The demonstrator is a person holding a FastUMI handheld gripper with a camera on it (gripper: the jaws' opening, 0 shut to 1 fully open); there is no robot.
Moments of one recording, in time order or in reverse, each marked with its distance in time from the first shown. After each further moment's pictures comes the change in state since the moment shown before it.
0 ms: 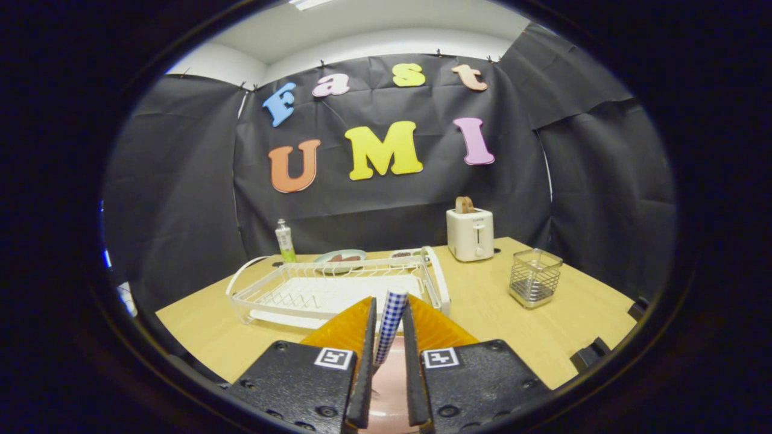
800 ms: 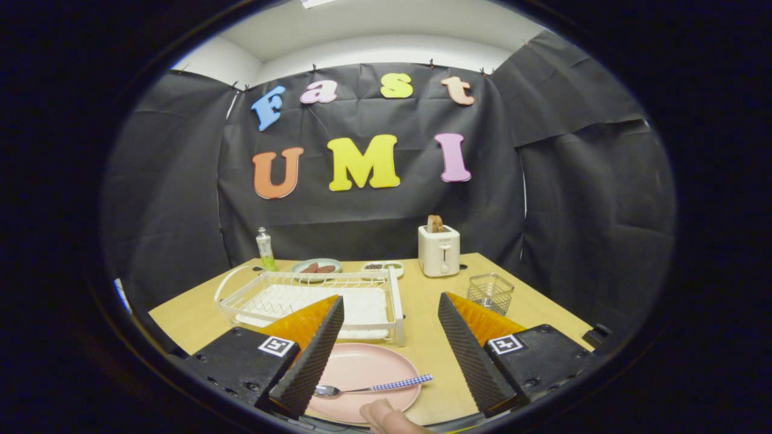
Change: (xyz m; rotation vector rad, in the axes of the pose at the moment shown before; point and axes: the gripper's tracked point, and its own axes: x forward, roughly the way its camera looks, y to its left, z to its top) arm -0.055 -0.029 0.059 -0.027 -0.019 -0.083
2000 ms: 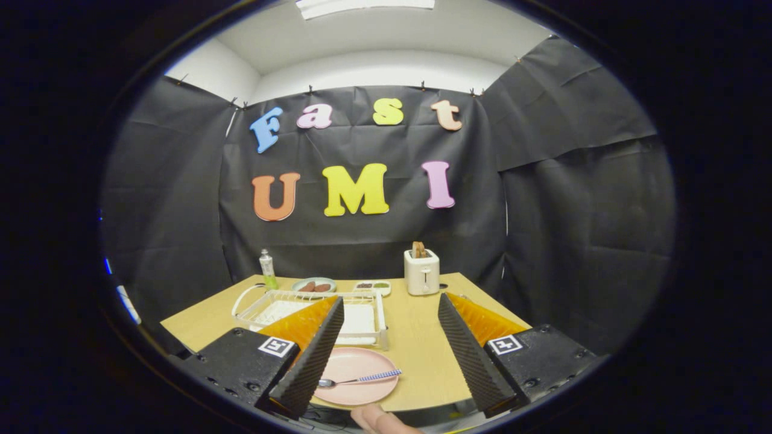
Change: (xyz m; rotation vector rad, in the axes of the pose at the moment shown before) arm -0.089 -0.020 0.046 0.006 -0.062 -0.047
